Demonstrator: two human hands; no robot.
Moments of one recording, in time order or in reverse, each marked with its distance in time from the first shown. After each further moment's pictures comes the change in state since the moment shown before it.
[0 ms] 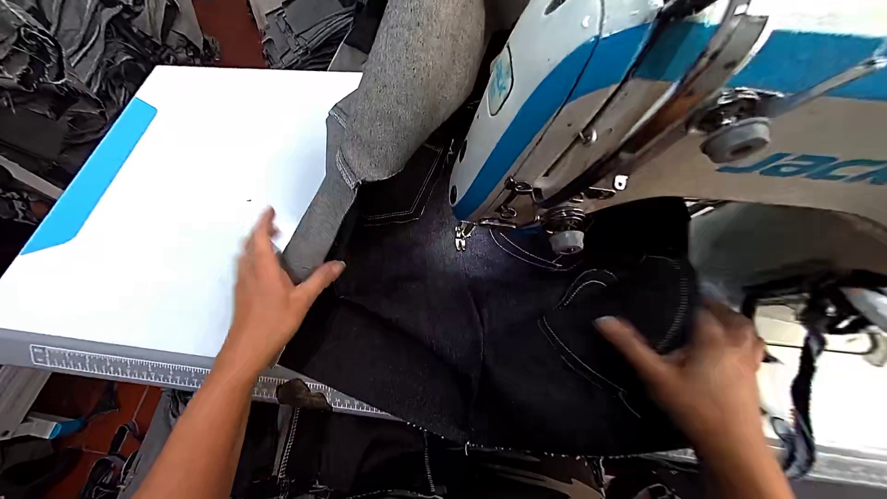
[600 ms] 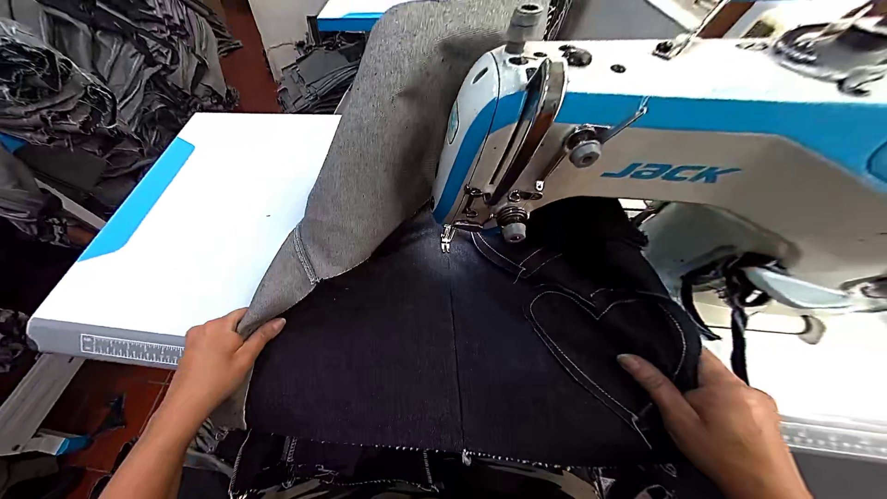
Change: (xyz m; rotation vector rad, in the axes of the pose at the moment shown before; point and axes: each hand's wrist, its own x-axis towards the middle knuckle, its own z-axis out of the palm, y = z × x) left_hand -0.066 -0.050 -0.048 0.199 -0.033 0.055; right_hand -0.047 0.003 -0.036 0.005 -0.033 -0.110
